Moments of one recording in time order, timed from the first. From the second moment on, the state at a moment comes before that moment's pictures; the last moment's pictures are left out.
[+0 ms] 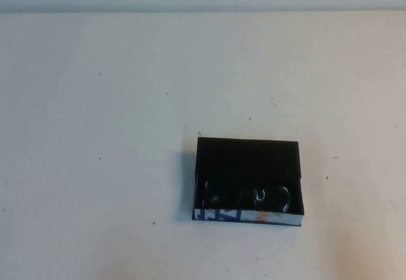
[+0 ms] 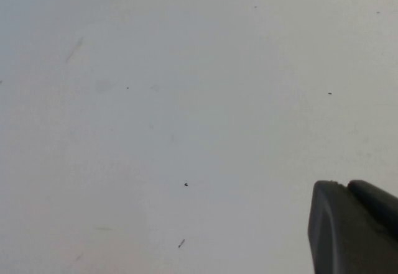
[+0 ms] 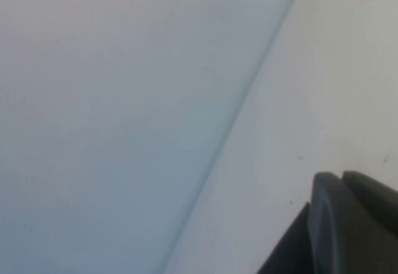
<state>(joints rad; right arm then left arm) 0.02 0.02 0.03 1.11 0.16 0.10 -0.06 -0.02 0.02 -0.01 0.36 0.08</state>
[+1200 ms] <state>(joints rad) 0.04 1.08 -0.98 0.84 1.11 -0.95 -0.06 -0.02 0.02 -0.01 0.36 0.08</state>
